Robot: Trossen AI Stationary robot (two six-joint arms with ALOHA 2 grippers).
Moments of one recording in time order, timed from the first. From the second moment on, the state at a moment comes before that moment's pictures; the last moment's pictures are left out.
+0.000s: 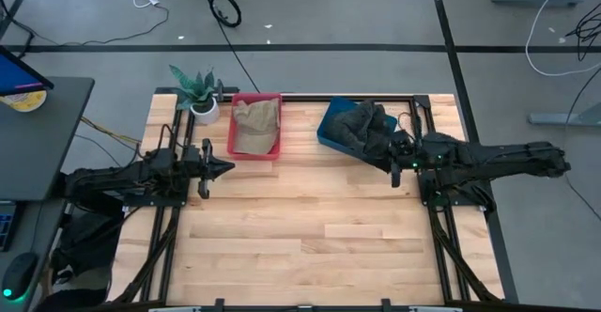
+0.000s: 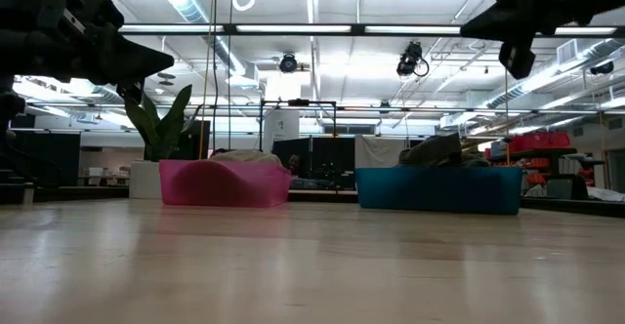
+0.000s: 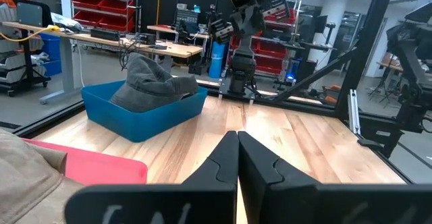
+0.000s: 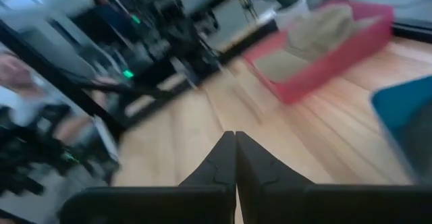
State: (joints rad) left arm 0.09 0.01 0.01 0.05 -0.03 -0.16; right arm -0.01 0.60 0.48 -0.14 0.08 0.56
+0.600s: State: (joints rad) left arm 0.09 0.01 0.01 0.05 -0.03 -0.16; right arm -0.01 0.21 0.22 0.25 -0.01 0.54
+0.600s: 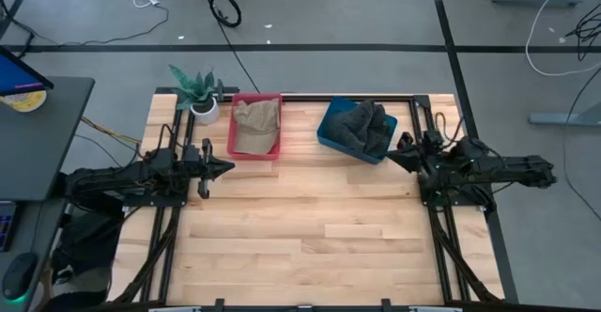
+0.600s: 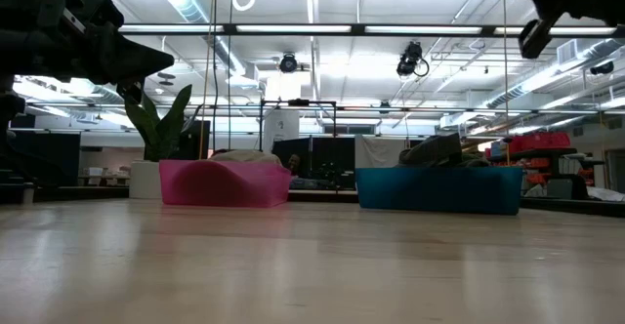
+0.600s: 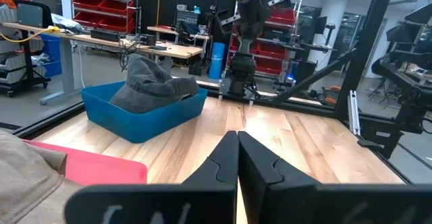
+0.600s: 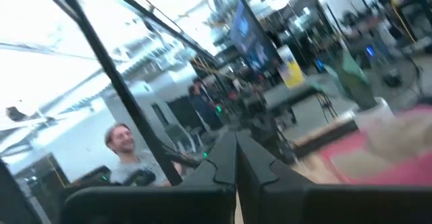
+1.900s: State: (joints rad) left arm 0.09 0.01 0.01 0.05 -0.02 -0.16; right arm -0.01 0.06 0.02 0.01 -0.02 0.20
